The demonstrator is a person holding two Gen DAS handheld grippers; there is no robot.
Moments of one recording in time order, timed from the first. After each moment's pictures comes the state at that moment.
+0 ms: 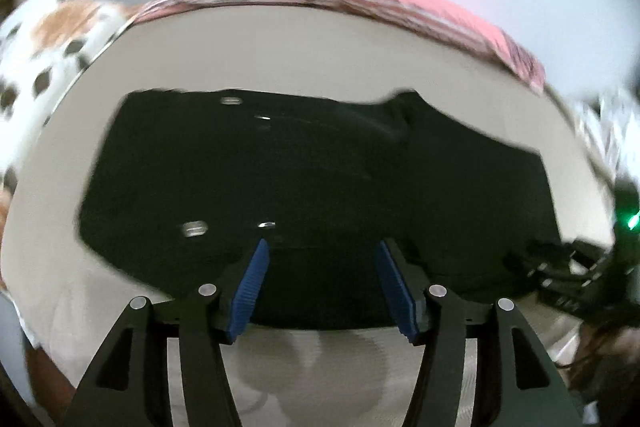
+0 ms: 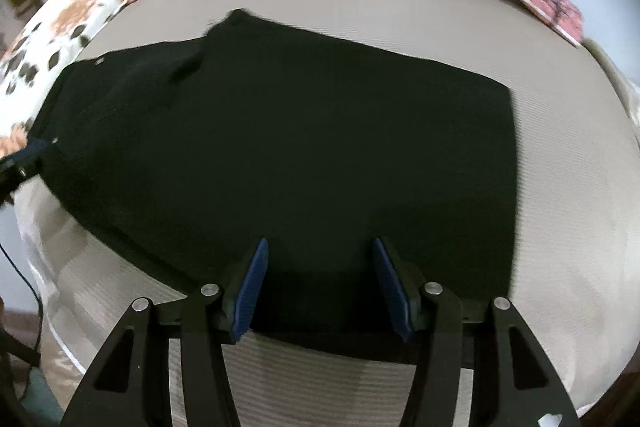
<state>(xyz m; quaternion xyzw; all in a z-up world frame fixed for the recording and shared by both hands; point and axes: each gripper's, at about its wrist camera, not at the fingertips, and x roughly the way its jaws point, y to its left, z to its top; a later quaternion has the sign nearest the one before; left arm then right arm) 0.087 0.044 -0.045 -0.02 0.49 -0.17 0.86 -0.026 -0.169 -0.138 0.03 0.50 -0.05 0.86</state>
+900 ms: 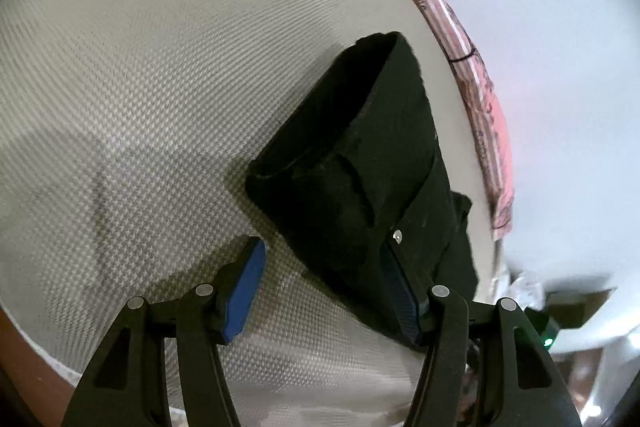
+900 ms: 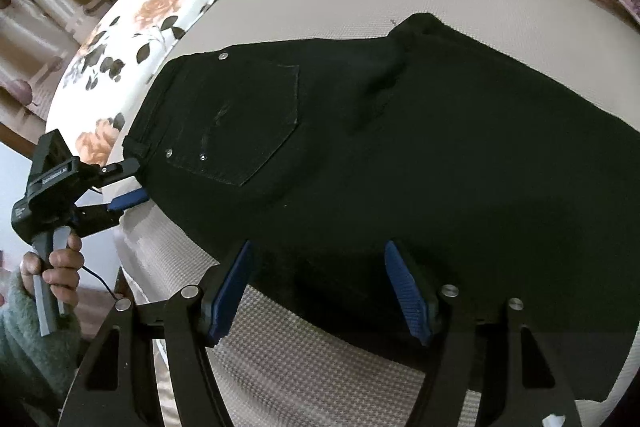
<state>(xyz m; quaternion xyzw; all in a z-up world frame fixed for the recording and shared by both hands) 0.112 0.232 -0.124 -0.39 0.55 -0.13 0.72 0.017 -0.090 -0.135 0.10 0.51 0.10 0.85</state>
